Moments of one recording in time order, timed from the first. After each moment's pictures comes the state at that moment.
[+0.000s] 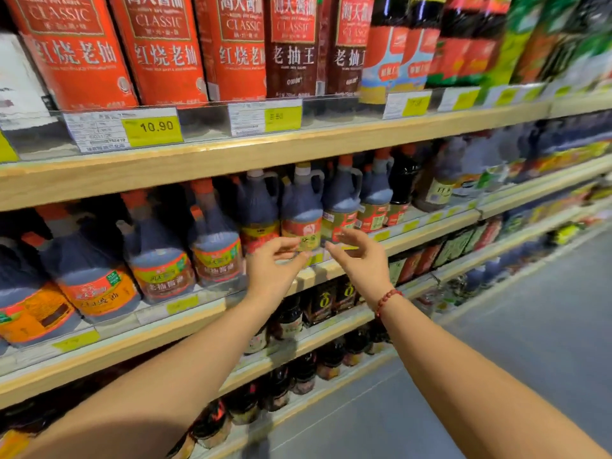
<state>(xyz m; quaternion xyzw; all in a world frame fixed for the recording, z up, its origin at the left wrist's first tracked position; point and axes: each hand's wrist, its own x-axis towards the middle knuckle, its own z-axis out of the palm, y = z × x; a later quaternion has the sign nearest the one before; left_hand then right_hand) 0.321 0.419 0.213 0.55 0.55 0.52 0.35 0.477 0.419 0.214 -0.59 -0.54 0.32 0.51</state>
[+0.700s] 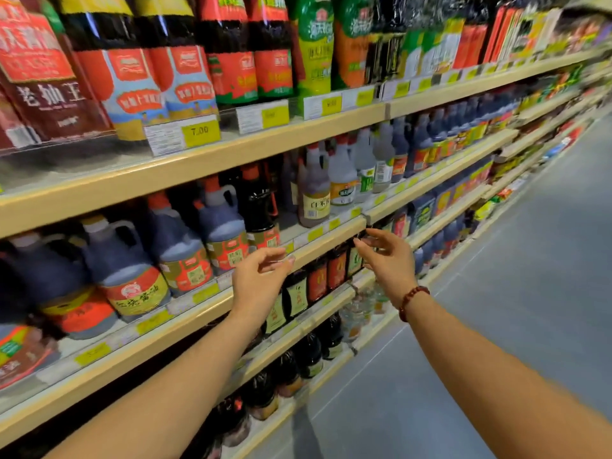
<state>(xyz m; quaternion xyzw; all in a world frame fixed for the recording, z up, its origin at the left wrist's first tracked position) 0.590 0.455 0.228 0.60 0.49 0.49 0.39 0.802 0.430 0.222 -0.65 -0.39 0.28 0.59</state>
